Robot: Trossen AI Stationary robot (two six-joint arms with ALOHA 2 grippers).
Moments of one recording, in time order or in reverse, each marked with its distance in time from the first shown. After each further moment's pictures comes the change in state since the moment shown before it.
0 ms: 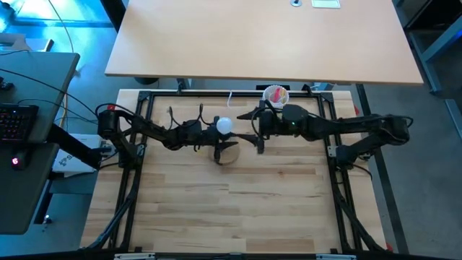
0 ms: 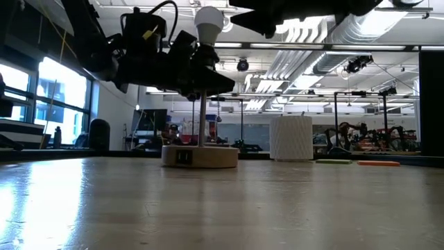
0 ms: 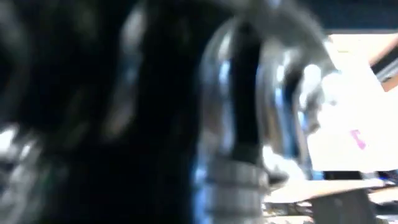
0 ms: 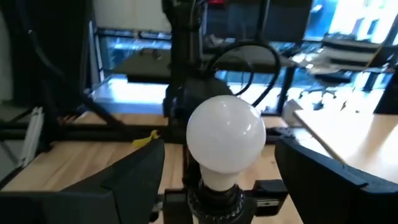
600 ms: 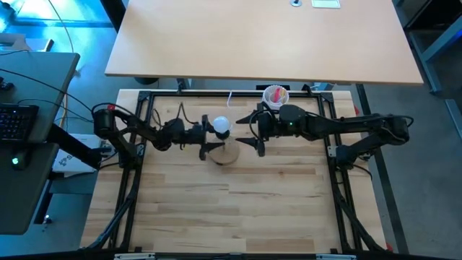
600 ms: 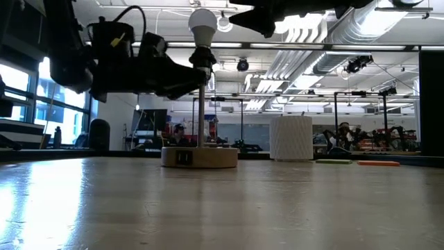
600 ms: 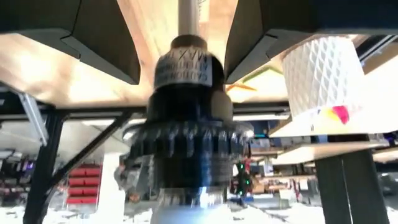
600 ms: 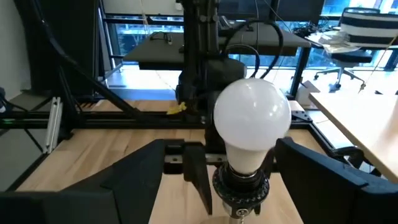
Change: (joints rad) left arm 0.086 -0.045 -0.230 0.346 0.138 -0.006; right arm 0.023 0.000 0.049 -0.121 -0.017 0.039
